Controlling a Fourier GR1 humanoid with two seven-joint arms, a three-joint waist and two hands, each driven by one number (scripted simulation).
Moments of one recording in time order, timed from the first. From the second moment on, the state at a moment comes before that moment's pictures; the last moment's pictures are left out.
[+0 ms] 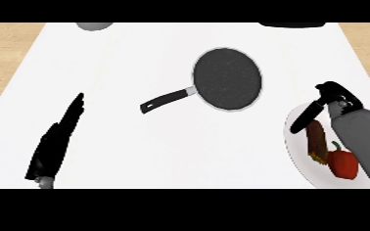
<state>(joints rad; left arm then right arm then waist) 0.04 0.42 -0.20 -1.56 0.03 0.20 0.11 -0.50 -0.60 0.32 -1.18 0.16 0.21 1.19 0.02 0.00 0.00</state>
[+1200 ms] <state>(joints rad) 0.07 0.38 -0.16 -1.60 -0.02 0.18 0.12 -0.44 -0.53 0.36 -1.02 0.22 0.20 1.16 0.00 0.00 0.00</state>
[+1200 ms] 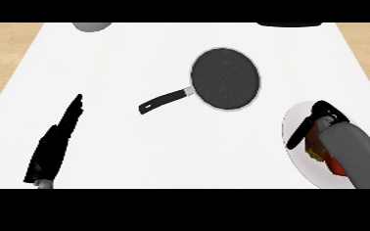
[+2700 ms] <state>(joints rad) 0.09 0.35 -0.06 -1.60 -0.05 0.12 0.16 -0.17 -0.36 0.30 -1.34 0.62 -0.08 1.16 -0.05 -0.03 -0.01</state>
